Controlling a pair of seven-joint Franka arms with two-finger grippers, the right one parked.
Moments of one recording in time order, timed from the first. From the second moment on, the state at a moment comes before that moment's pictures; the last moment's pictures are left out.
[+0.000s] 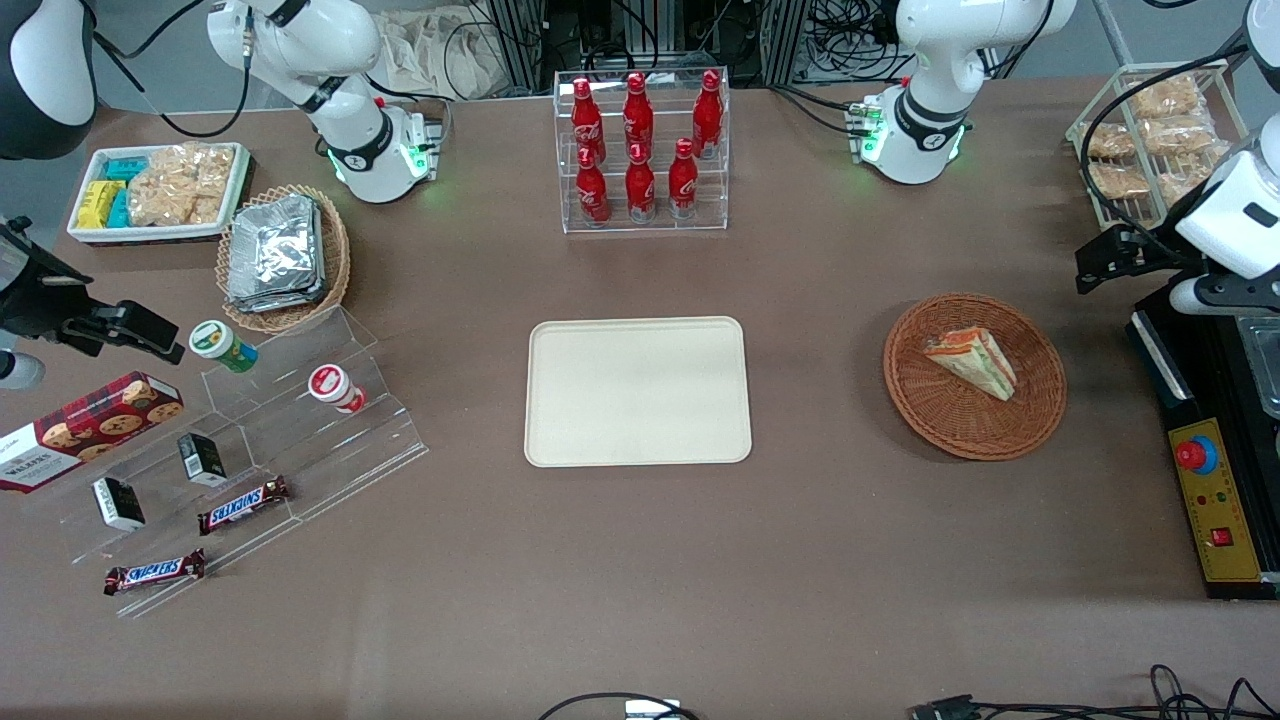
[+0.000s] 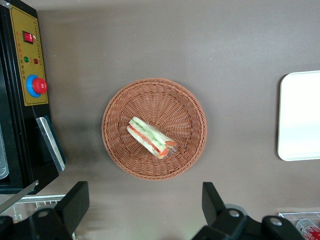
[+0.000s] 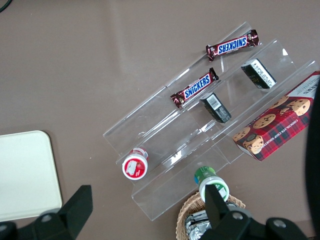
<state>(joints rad) 0.08 -0.04 -0.11 -1.66 0.03 1.57 0.04</state>
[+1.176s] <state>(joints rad) 0.18 -0.11 -0.09 -2.16 0.03 2.00 -0.31</state>
